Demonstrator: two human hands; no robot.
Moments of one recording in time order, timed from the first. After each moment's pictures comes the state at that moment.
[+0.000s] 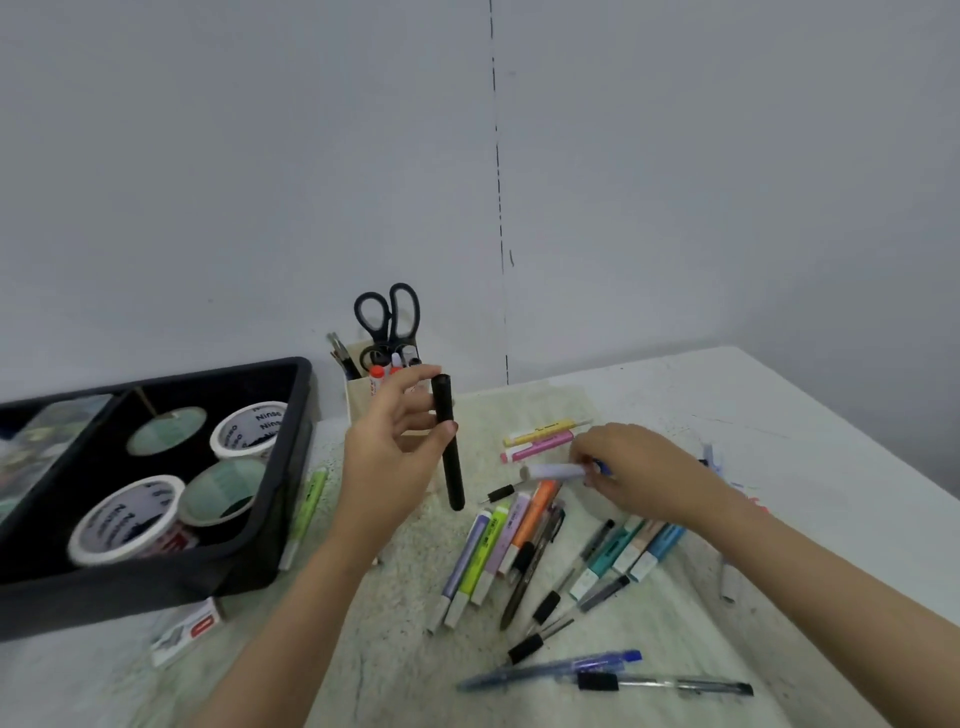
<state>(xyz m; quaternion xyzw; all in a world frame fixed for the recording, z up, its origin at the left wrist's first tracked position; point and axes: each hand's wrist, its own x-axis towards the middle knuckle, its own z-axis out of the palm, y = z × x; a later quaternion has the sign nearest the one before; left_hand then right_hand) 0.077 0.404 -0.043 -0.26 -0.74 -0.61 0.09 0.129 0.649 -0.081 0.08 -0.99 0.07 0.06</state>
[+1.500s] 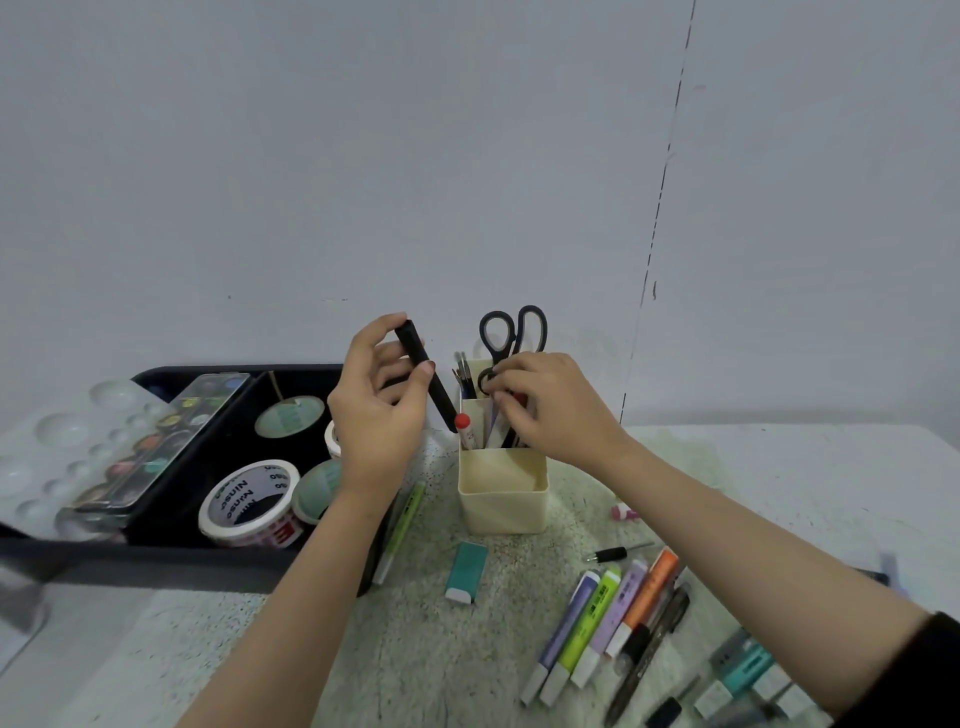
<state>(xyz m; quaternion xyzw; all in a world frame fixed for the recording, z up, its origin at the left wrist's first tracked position) -0.003 0.338 -0.022 -0.15 -0.67 -0.66 0.30 -0.027 0.516 -0.040 0.26 -0.89 0.22 0.30</state>
